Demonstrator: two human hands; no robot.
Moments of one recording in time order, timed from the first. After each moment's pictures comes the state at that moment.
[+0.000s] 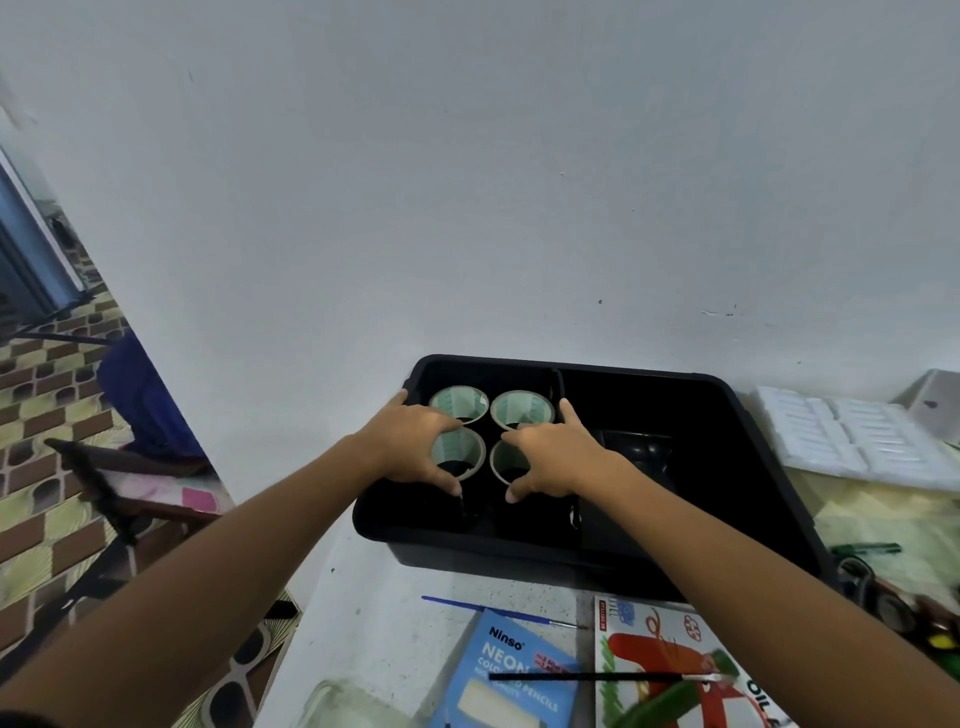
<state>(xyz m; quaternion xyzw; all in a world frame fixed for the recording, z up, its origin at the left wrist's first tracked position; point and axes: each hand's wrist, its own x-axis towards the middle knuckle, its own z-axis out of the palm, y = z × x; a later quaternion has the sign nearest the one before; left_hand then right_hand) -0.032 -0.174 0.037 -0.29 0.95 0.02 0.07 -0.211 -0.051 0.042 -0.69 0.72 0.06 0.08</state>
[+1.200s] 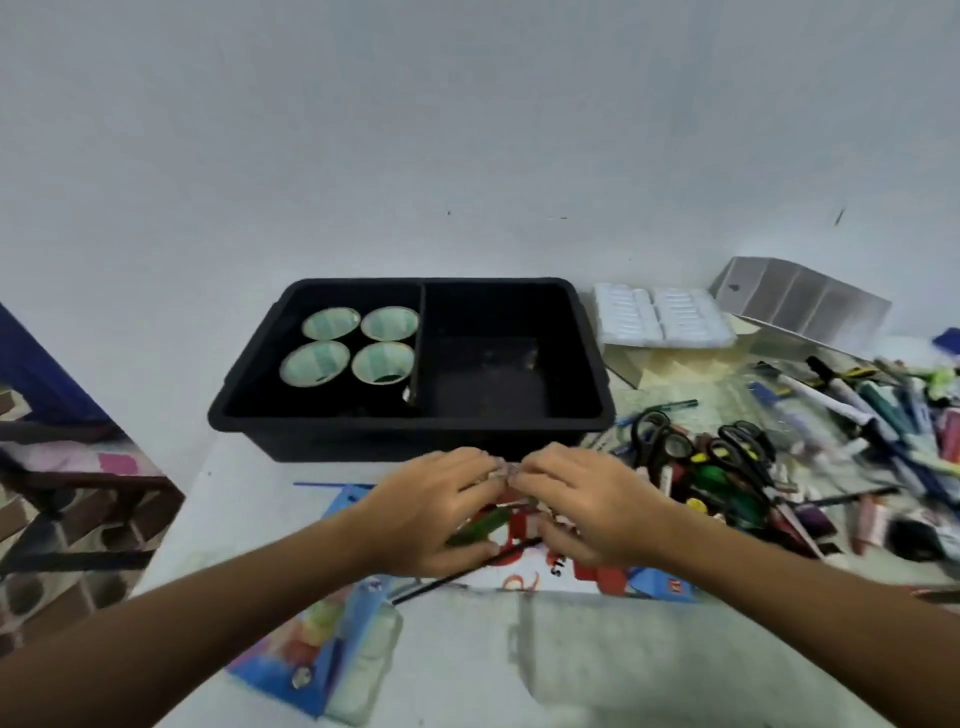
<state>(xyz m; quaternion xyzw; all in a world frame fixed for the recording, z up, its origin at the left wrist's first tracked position) -0.075 0.087 0.013 0.03 0.99 0.03 -0.14 -0.268 0.224 0.022 -0.82 0.54 -0.16 -0.11</state>
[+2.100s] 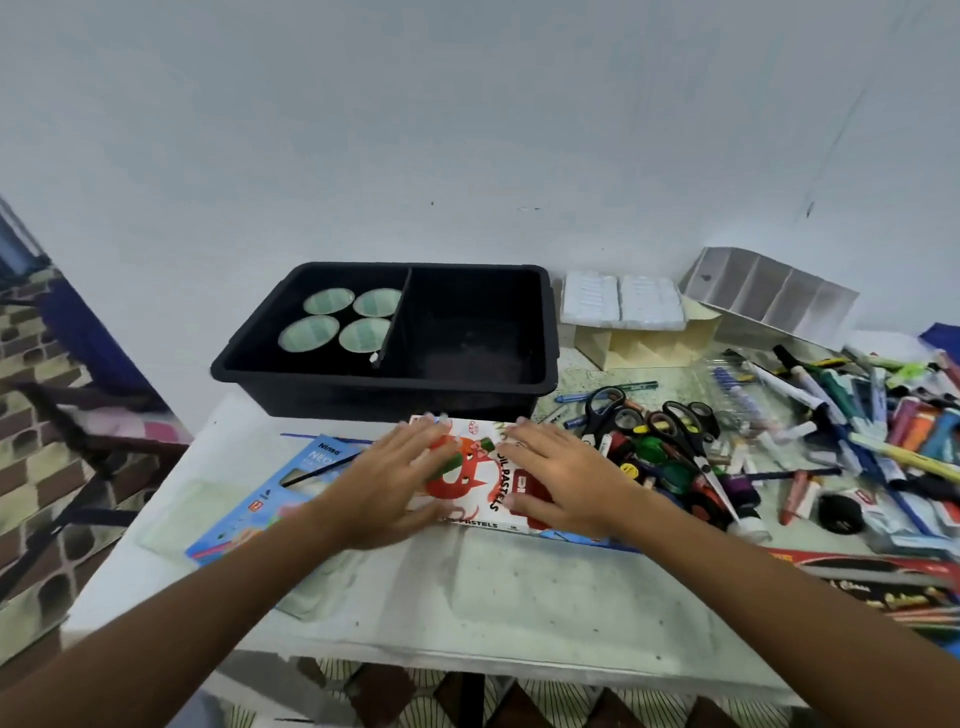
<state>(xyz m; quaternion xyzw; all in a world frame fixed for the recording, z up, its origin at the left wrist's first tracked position) -0.070 0.132 -0.011 -0.15 0.99 0.02 -0.09 -0.306 0.266 -0.005 -0.78 0.63 -0.07 0.02</state>
